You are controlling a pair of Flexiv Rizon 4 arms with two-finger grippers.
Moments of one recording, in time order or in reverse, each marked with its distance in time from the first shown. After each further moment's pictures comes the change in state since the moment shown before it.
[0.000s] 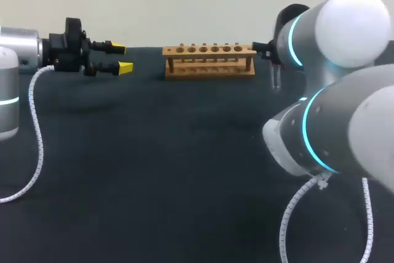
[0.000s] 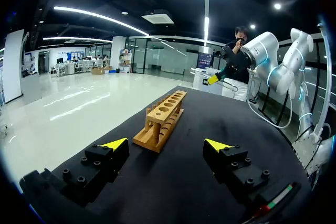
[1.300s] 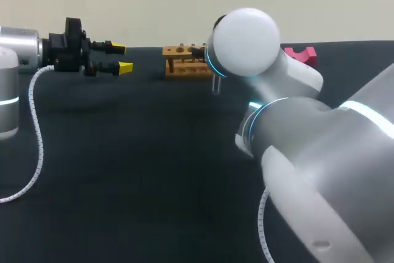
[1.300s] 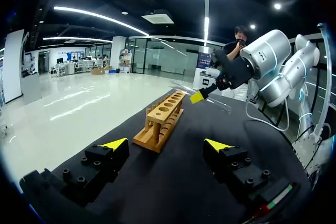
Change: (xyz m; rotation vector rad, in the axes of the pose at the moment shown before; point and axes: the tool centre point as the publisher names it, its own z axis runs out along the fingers) left arm 0.000 0.000 0.000 0.000 0.000 0.000; right arm 0.022 0.106 0.073 0.017 -0.007 0.029
